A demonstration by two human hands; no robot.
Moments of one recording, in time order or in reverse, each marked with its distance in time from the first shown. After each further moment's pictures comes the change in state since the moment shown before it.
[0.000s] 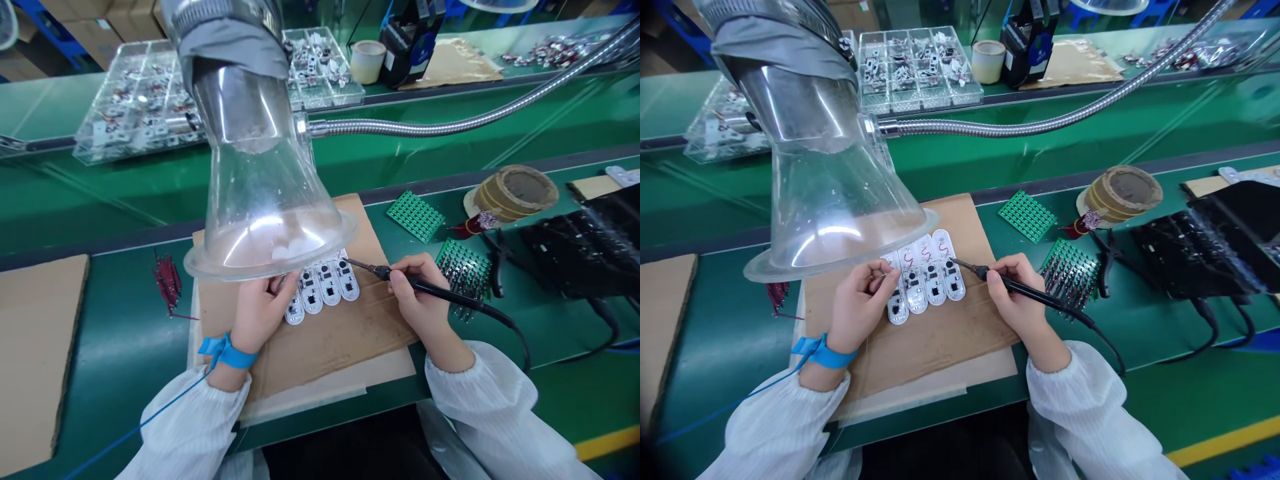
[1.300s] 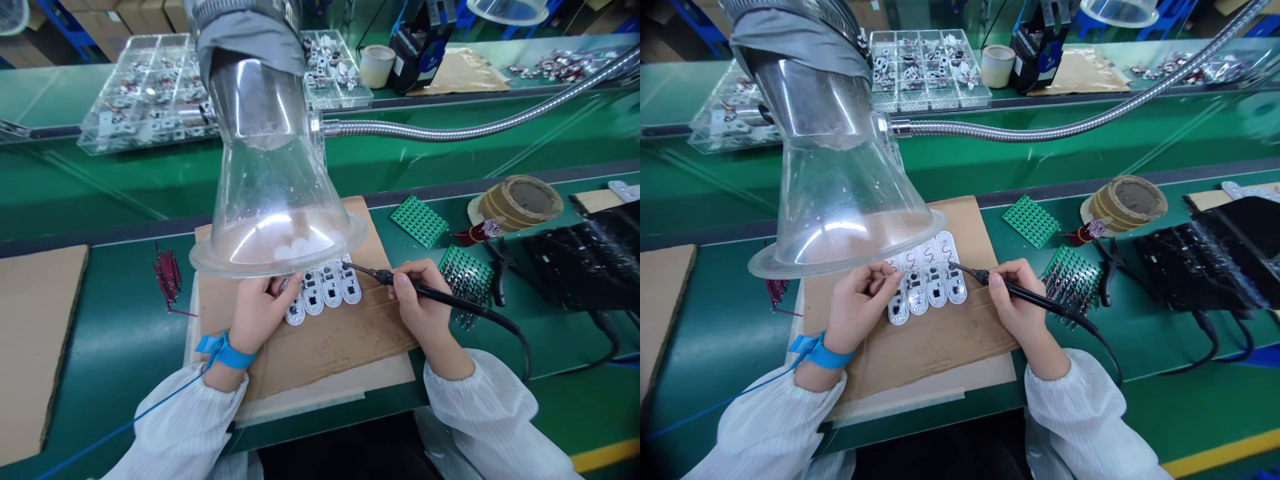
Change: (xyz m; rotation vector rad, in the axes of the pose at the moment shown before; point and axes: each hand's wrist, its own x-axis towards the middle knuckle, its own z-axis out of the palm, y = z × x) left_hand -0.001 0.001 -0.001 0.013 0.021 0.028; right_hand 0.000 0.000 0.001 0.046 -0.010 0.007
